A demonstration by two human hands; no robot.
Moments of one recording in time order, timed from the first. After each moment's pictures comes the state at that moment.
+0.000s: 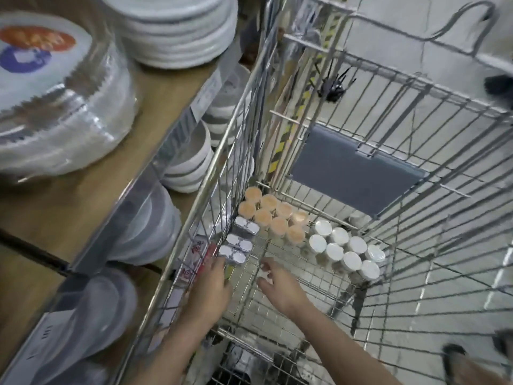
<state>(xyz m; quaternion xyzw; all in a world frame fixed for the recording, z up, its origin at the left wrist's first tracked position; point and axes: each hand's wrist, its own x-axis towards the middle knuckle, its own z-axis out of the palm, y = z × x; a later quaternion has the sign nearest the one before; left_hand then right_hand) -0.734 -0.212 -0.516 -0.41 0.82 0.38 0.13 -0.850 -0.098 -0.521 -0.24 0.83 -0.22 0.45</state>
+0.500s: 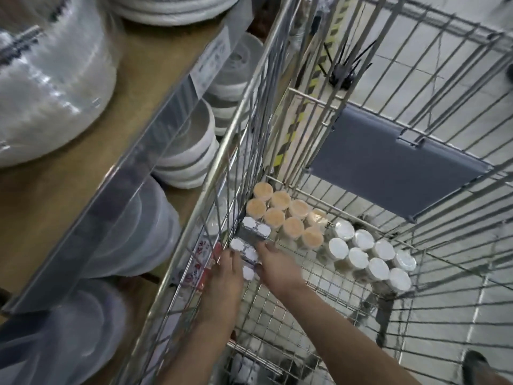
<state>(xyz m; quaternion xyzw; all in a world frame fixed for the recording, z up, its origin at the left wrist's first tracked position) -0.756 -0.219 -0.575 -0.35 0.91 0.14 0.18 -0.871 -0.154 -0.588 -0.43 0.84 -0.05 0.32</state>
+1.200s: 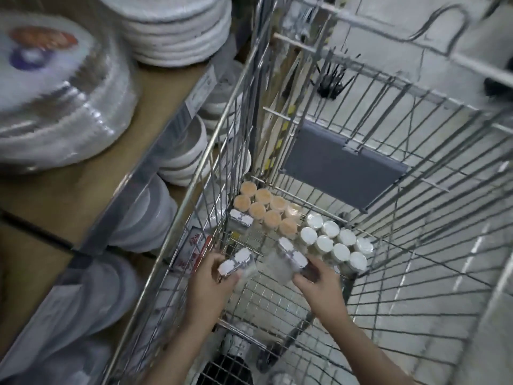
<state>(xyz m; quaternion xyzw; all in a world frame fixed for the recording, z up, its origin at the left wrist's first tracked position) -0.724 -0.178 -0.490 -0.50 0.68 0.53 -0.07 -0.870 -0.026 -0.489 -0.09 0.81 -0.45 0.36</state>
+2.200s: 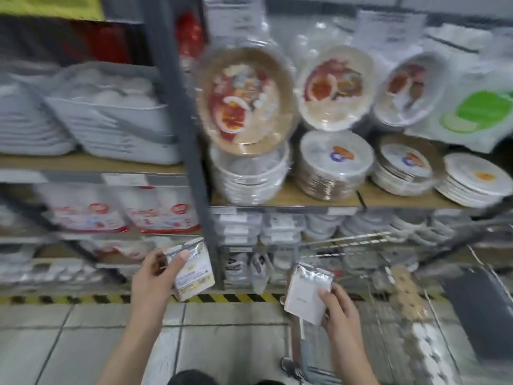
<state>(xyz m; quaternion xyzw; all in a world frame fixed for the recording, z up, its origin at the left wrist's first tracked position) -0.324 0.166 -0.175 -0.69 0.22 0.35 -0.59 -0.598 0.126 -0.203 -0.35 0.58 -0.44 0.59</state>
